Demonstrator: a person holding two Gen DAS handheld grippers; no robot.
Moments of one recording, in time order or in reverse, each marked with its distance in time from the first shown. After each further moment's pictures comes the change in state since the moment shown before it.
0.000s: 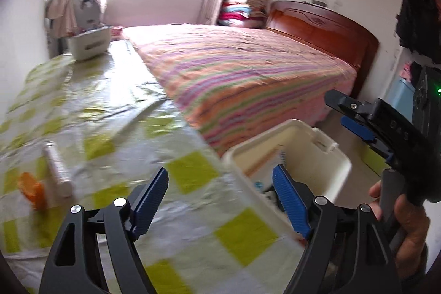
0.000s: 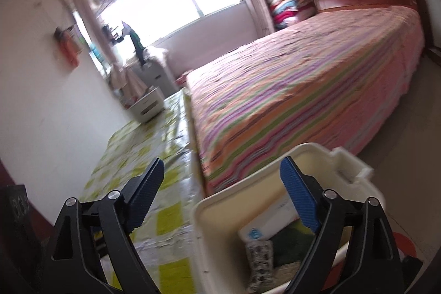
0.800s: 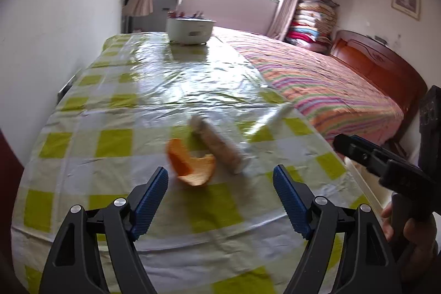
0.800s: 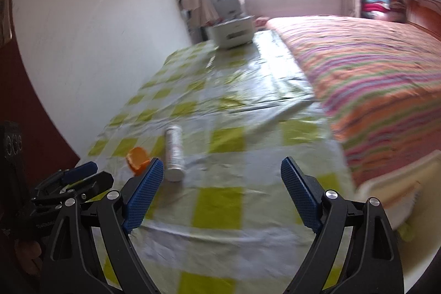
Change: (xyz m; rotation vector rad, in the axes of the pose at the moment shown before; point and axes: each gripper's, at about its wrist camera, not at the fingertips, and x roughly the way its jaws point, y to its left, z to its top) left arm -0.073 0.188 -0.045 -0.243 -0.049 0.222; right arm 0.105 0.199 -0.075 -0.359 0.303 0.225
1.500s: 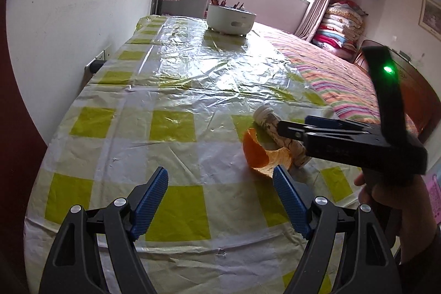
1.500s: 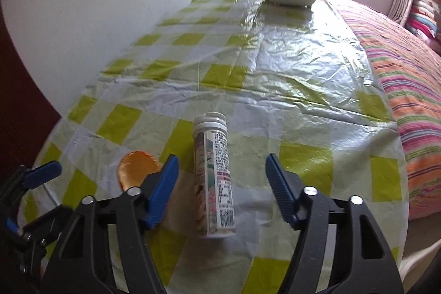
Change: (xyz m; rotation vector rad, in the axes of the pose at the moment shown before) left arm 0.007 0.065 -0.007 -0.103 0.051 0.072; right arm 0.133 0.055 0.029 -0.235 0.294 -0.003
